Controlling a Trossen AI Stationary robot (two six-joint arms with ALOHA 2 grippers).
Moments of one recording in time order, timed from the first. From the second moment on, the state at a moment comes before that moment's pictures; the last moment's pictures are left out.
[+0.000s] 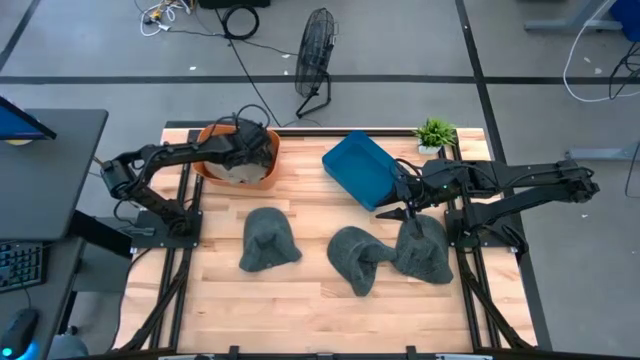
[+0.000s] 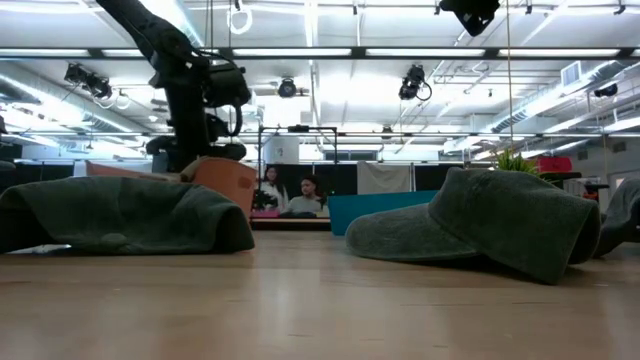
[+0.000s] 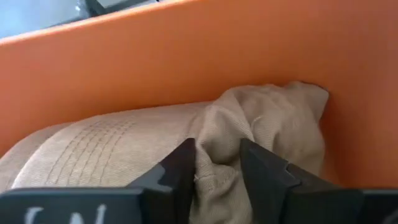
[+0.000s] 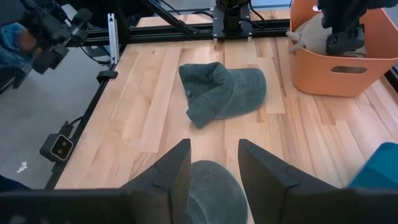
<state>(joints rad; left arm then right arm) 0.60 1.51 0.88 -0.52 -0.48 -0.56 0.06 0.97 0.97 -0.52 -0.09 0.07</state>
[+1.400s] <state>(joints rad) 0.40 1.49 0.95 -0.82 -0.28 -0.80 0.06 0.97 0.97 -0.52 -0.09 0.07</state>
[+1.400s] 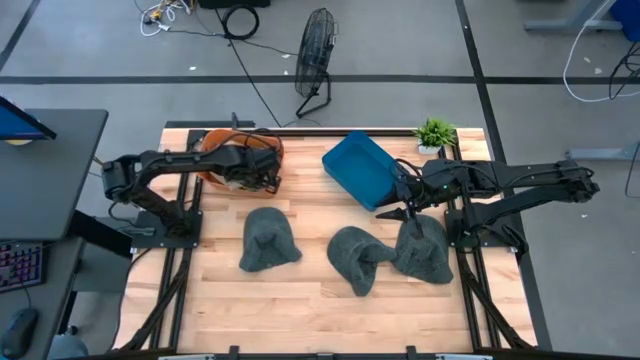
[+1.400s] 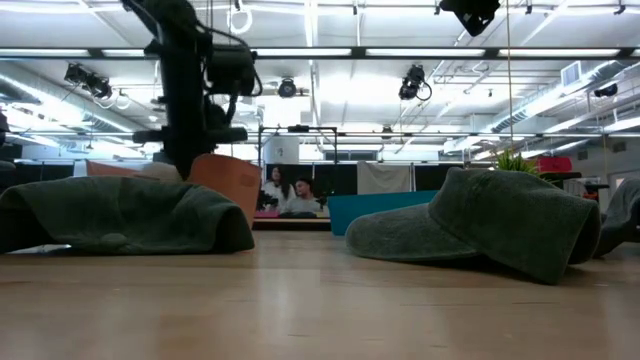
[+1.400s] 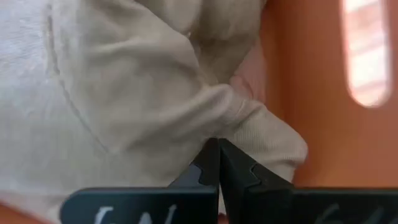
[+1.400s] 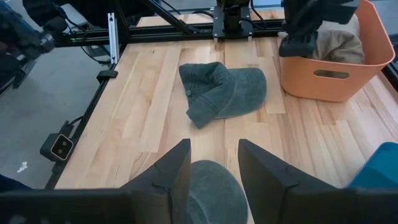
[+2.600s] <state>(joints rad) 0.08 1.44 1.38 -1.23 -0.13 -0.47 0.08 0.97 0.97 -0.45 -0.12 0.07</state>
